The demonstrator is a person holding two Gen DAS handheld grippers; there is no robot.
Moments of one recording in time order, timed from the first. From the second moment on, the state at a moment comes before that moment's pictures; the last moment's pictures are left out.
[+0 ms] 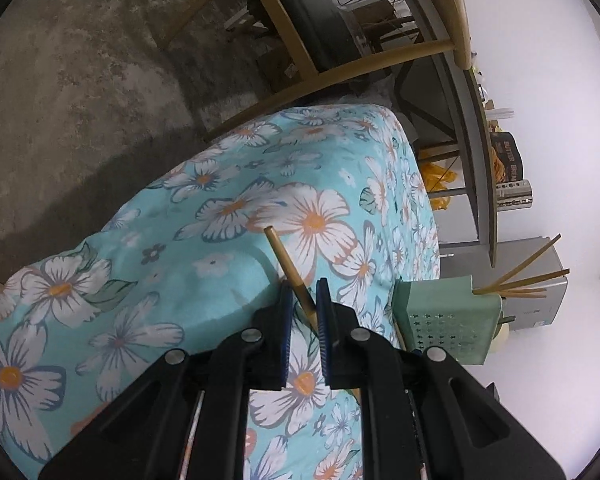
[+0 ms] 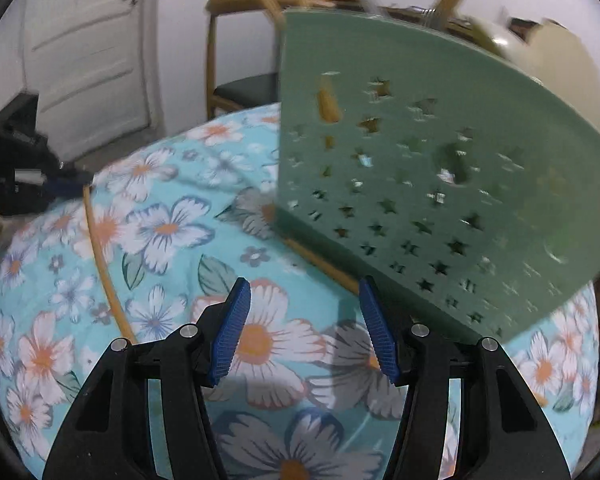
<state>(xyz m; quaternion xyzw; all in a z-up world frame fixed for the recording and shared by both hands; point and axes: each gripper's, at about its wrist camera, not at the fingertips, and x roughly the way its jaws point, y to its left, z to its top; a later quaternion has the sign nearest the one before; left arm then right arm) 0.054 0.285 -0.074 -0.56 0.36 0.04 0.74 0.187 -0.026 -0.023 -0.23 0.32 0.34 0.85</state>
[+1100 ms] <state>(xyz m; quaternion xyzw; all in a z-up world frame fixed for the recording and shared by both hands) 0.071 0.259 -0.072 -0.55 0.38 0.00 0.75 0.254 0.039 -0.027 -0.33 0.43 0.41 0.73</state>
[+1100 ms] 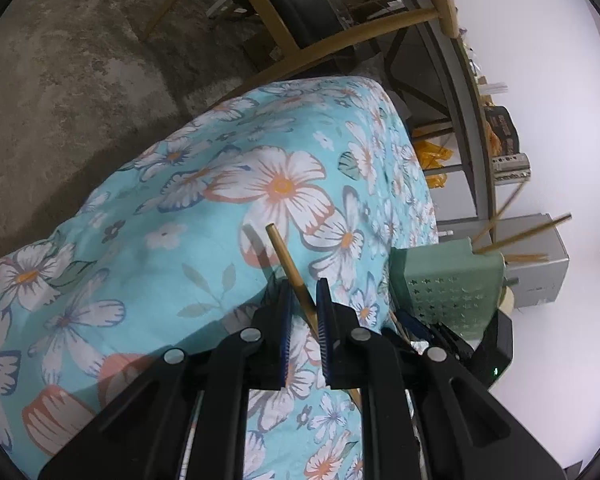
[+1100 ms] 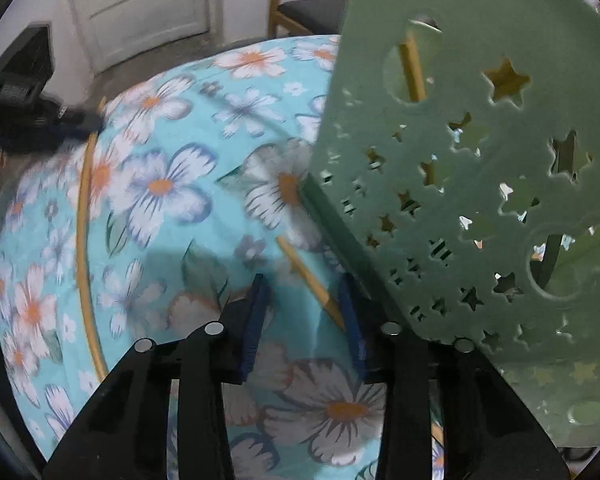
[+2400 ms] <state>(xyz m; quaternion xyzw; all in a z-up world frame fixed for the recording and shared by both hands) 0.062 0.181 0.026 -0.38 0.28 0.00 0.88 0.143 -0.128 0.108 0.01 0.15 0.11 0.98</state>
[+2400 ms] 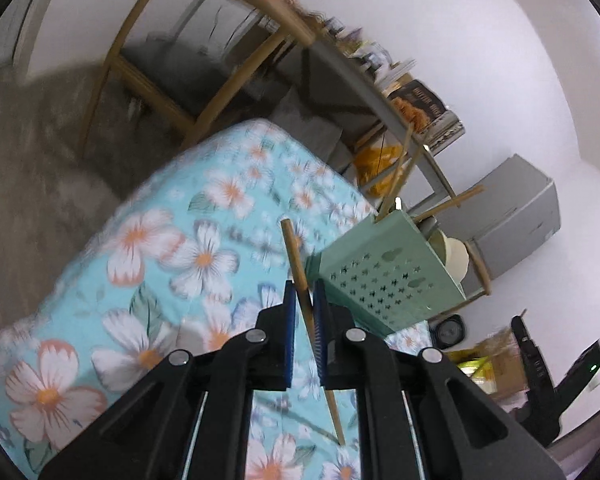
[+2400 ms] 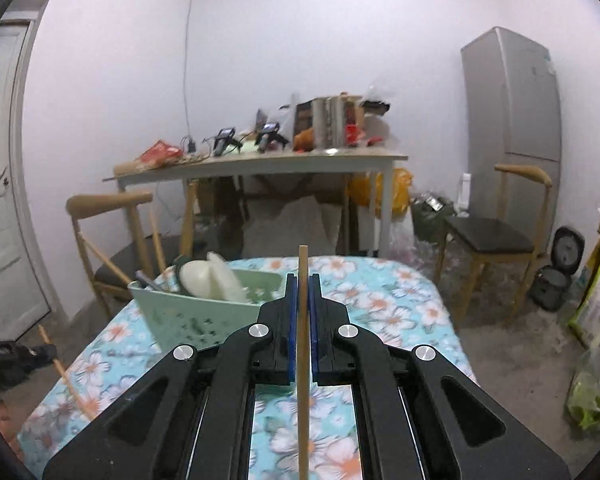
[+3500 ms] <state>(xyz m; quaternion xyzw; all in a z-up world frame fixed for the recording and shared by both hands) 0.160 0.088 0.184 -0.15 0.04 0.09 0.98 0.155 -0.176 0.084 0.05 0.19 0.17 0.96</state>
